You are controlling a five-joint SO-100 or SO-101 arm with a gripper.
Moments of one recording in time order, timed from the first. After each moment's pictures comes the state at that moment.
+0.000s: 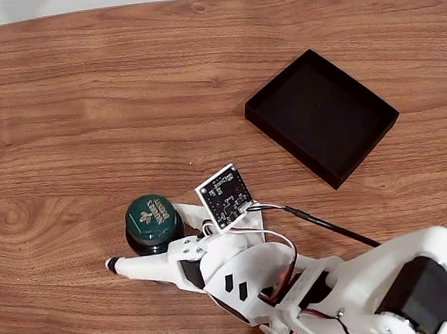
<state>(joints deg) -46.1 104.5 173.0 -52.7 166.3</state>
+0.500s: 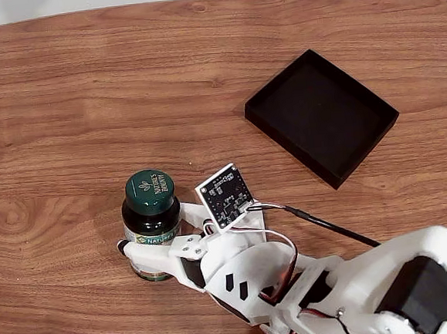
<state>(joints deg) -45.9 104.5 173.0 -52.7 166.6</state>
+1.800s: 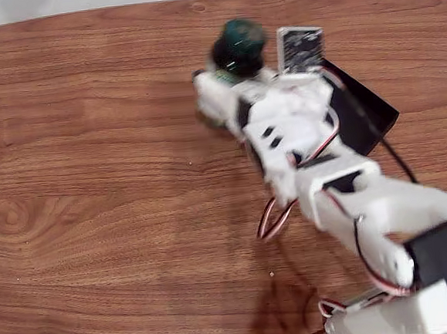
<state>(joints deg) -12.5 98.9 142.0 -32.6 167.6</state>
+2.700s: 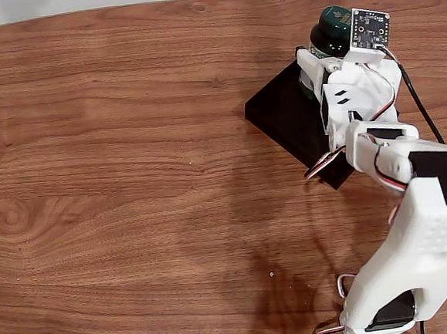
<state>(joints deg) 7.2 76.6 124.9 -34.5 178.8</state>
